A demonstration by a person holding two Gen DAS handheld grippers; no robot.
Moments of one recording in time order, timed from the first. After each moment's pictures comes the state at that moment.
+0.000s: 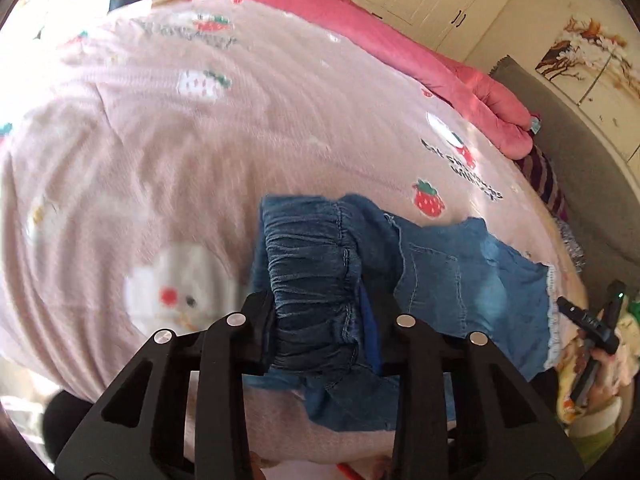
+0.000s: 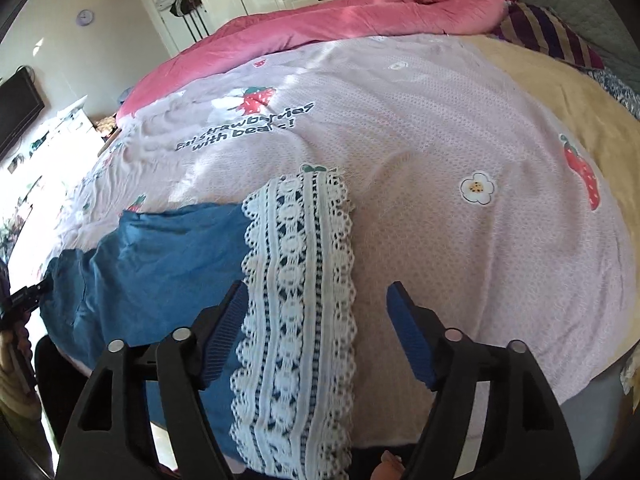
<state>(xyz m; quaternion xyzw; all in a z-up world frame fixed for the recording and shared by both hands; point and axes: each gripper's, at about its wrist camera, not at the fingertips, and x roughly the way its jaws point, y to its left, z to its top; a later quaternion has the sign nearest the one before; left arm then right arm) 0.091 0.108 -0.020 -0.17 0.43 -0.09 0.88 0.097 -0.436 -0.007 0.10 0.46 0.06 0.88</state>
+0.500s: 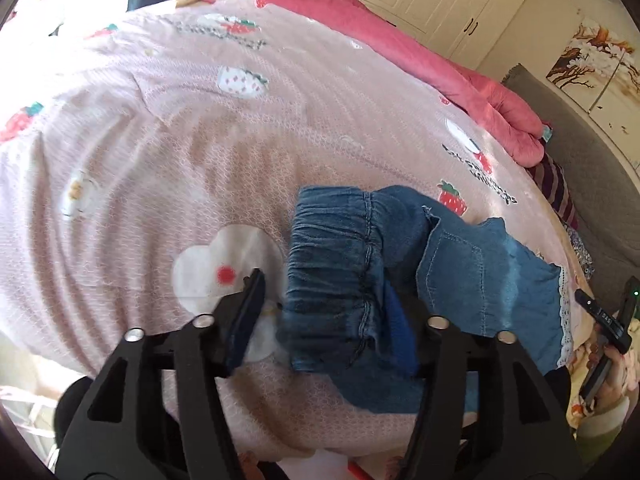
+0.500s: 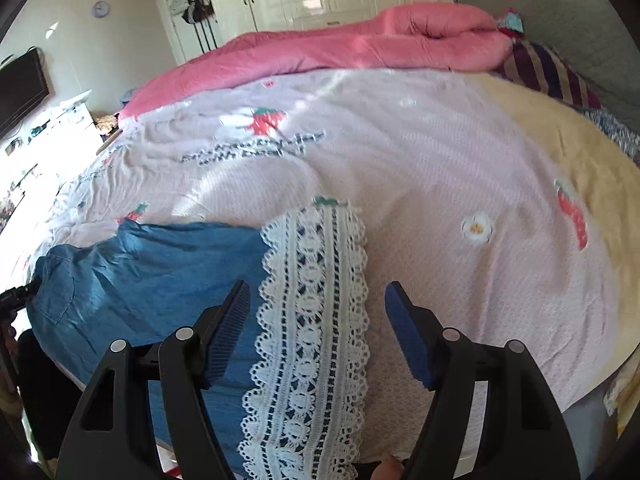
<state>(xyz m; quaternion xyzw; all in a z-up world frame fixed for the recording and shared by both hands) 0.069 0.141 -0.027 -0.17 0.42 -0.06 0.89 0.088 -0.413 0.013 0.04 0.41 0.05 0.91</state>
